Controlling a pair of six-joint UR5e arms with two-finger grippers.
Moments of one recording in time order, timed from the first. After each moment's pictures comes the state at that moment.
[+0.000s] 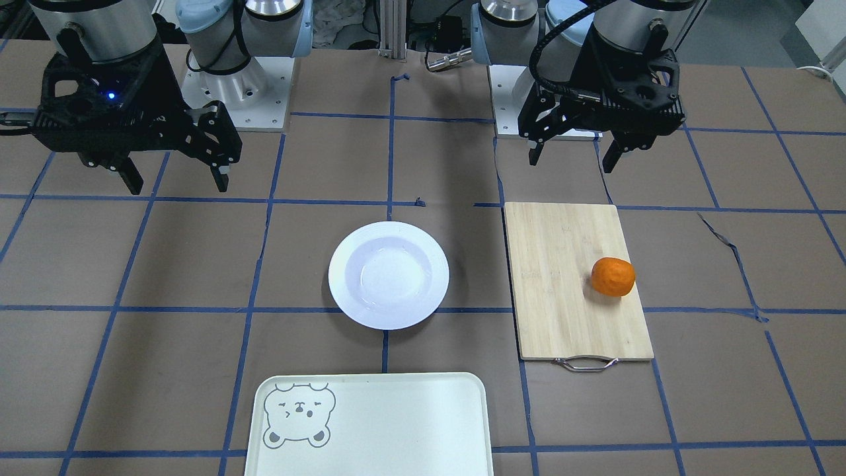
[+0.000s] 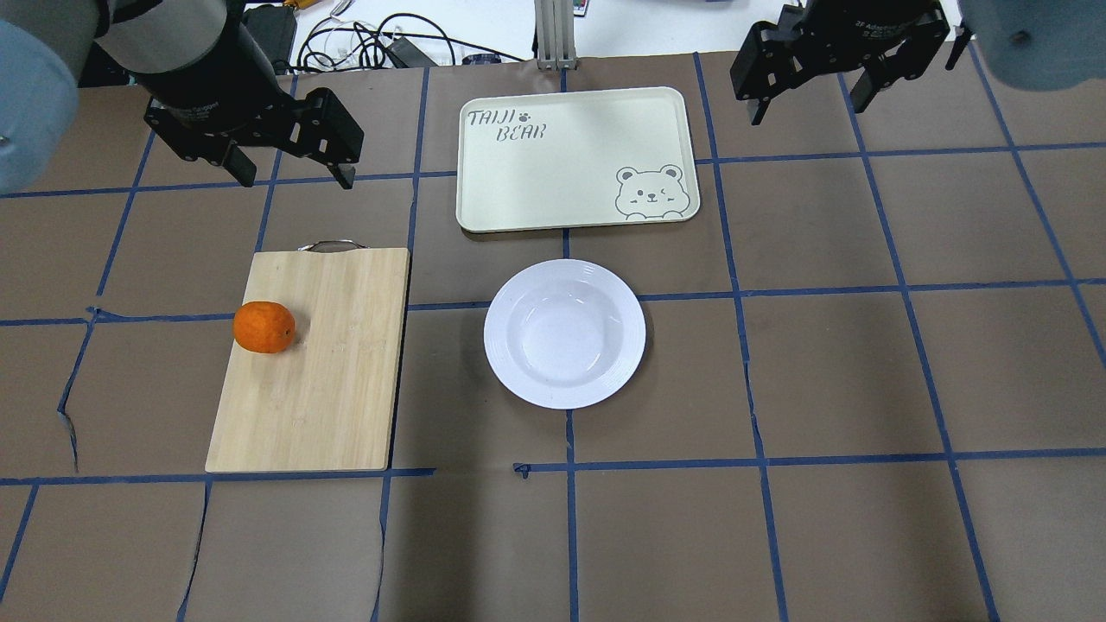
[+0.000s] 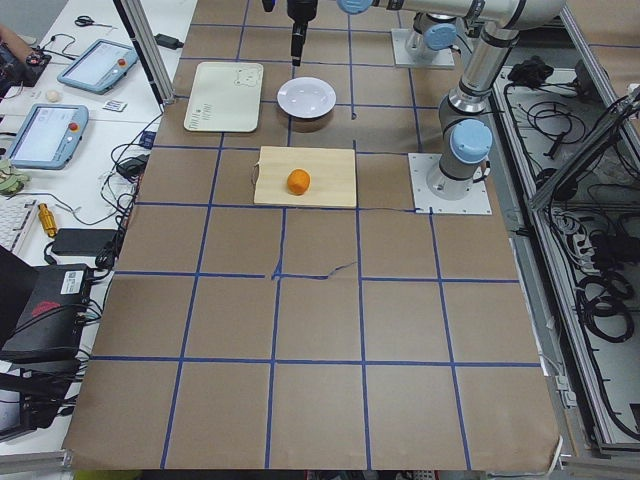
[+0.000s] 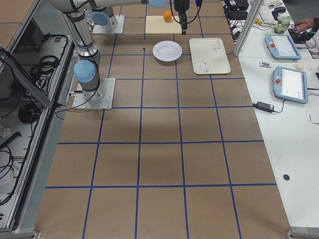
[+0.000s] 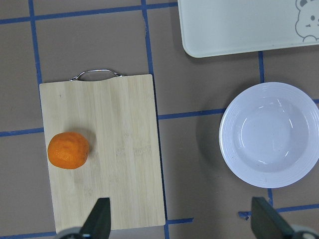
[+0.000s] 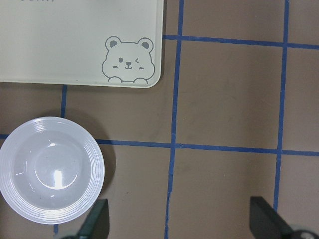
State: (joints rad) left arm -1.60 -1.56 -1.51 -1.56 1.55 0.06; right arm 1.60 -1.51 1.44 -1.65 -1.58 -0.04
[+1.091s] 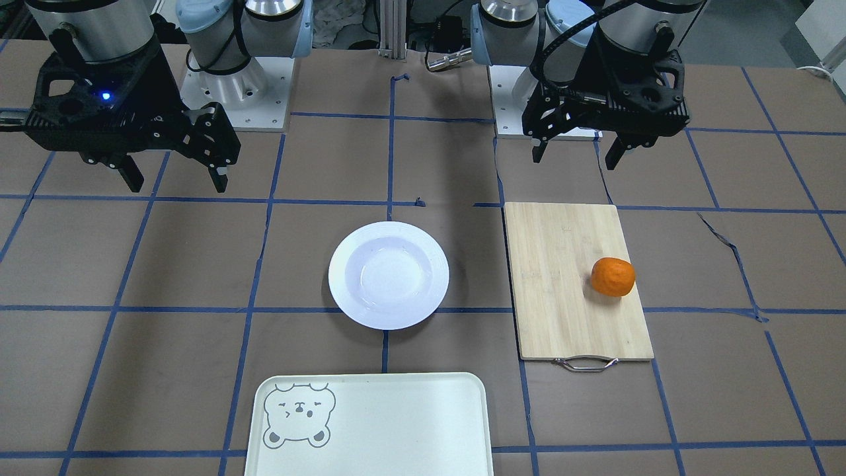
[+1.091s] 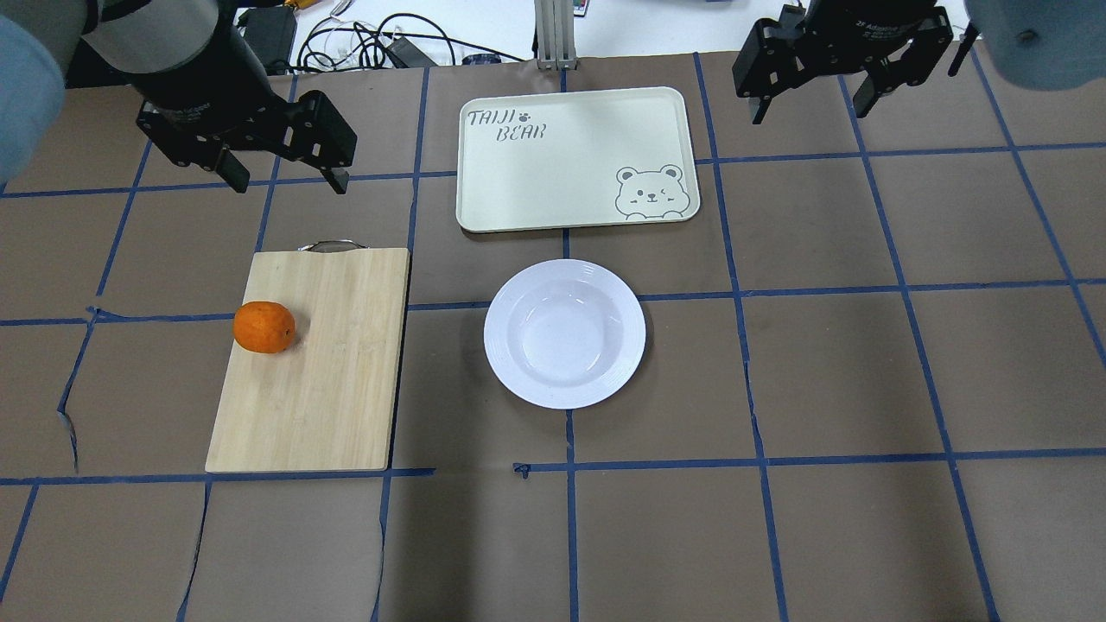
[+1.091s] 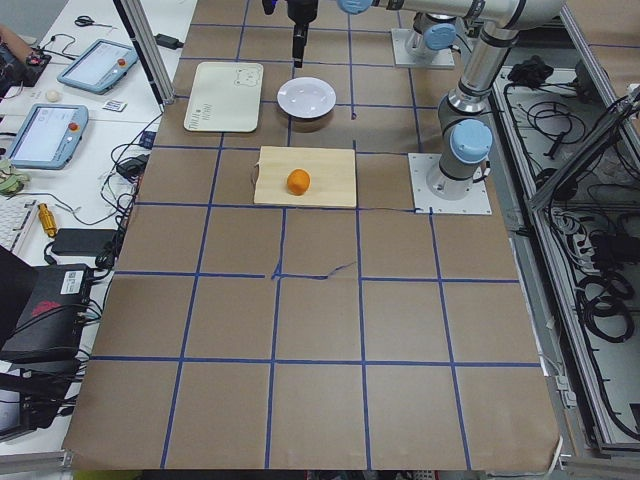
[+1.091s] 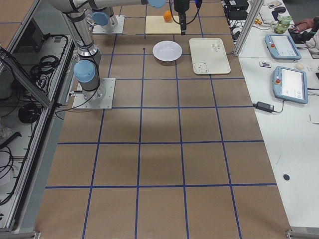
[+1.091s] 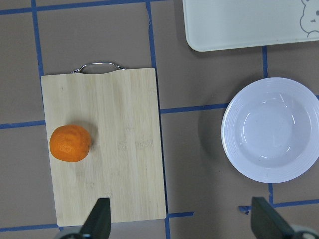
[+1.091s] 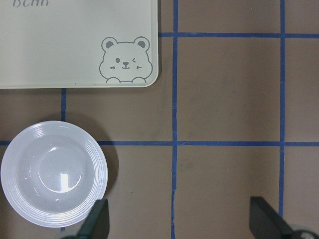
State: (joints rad) left arm -1.59 -1.56 -1.50 -1.60 1.55 0.06; right arm 1.60 -1.51 1.44 -1.64 -1.57 0.01
